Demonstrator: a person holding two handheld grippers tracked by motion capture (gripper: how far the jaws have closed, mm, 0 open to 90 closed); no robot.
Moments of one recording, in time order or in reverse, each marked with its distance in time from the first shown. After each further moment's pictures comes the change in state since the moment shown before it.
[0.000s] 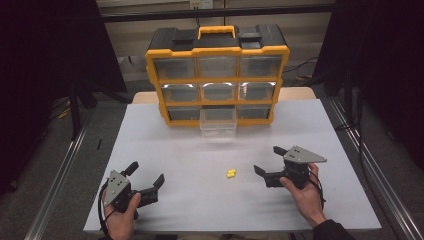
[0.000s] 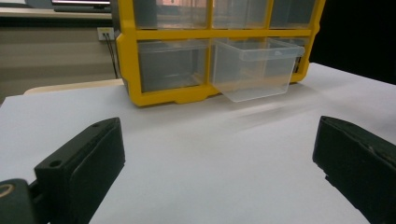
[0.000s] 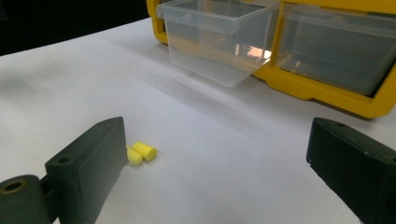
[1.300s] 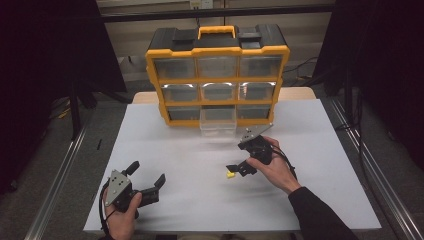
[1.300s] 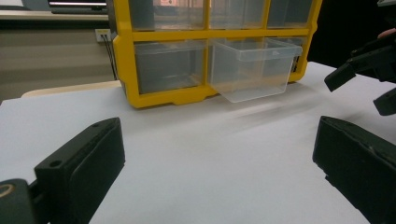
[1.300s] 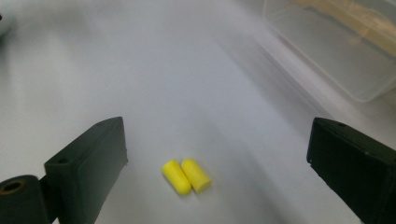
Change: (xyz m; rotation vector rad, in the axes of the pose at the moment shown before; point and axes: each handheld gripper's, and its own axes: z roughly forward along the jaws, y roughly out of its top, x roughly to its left) left arm -0.001 0.001 0.003 -0.001 -0.004 0.004; right arm 0.010 0.047 0.091 0.388 0.350 -0.121
